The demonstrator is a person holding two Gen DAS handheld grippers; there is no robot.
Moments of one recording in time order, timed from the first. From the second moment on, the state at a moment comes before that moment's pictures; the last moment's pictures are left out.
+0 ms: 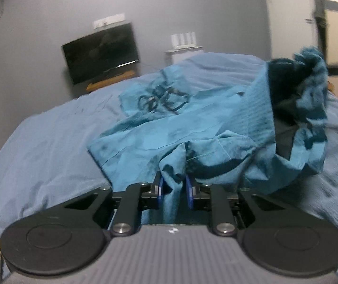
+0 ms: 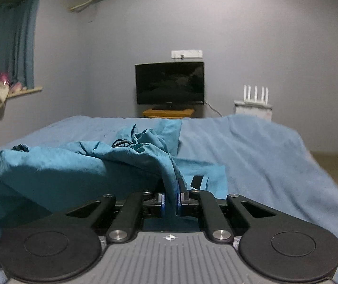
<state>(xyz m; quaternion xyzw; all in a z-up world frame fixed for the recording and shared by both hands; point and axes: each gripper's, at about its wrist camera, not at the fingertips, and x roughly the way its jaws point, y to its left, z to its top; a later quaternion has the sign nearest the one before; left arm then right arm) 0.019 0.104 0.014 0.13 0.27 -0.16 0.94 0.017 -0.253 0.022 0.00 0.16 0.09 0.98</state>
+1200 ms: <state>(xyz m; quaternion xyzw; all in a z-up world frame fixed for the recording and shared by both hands) 0.124 0.148 -0.044 -0.08 0.30 -0.04 0.95 0.161 -0.276 -0.065 0.14 0.23 0.03 0.96</state>
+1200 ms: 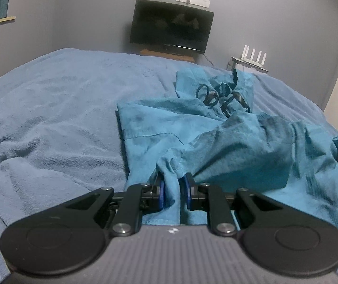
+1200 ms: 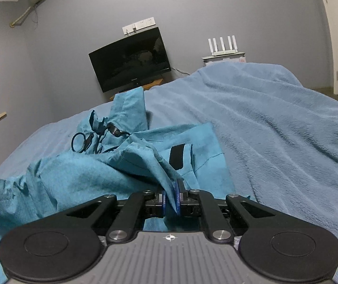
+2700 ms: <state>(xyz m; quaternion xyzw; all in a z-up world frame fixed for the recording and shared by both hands) 0.282 0.099 -0.030 -0.06 0.20 0.04 0.98 0.334 -0.286 -0.073 0.10 0.11 -0.04 0.99</state>
